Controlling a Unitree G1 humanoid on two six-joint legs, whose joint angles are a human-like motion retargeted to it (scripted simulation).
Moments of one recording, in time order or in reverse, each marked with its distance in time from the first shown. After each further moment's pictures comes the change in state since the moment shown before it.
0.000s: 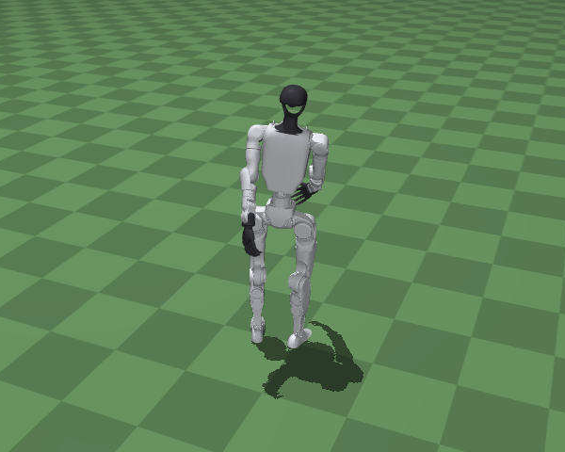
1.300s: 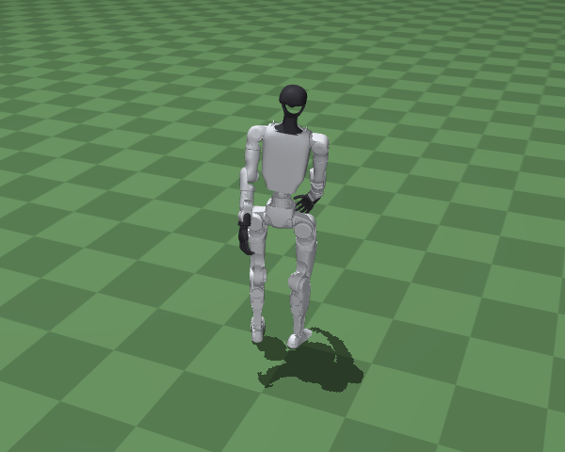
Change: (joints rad) left arm -0.139 0.036 -0.130 -0.015 -0.038 -0.038 0.035; right arm 0.112 -0.028 0.065 0.037 -0.146 0.004 -0.032; waist -0.005 -0.009 -0.005; left_leg -0.001 0.000 0.004 -0.005 0.014 -0.003; right_leg 0.002 0.000 -0.005 -0.009 0.009 0.000
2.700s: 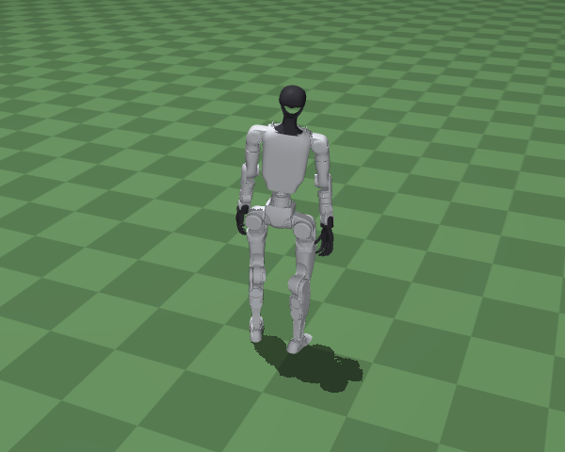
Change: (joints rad) left arm -0.412 0.039 -0.135 -0.156 -0.015 -0.100 0.114; right arm 0.270 -0.162 -0.231 0.449 -0.259 0.294 -0.145; waist 0.132 0.010 -0.079; left_leg -0.037 0.028 0.042 0.012 -0.007 -0.012; right_leg 0.015 -0.003 0.043 0.011 -0.063 0.034
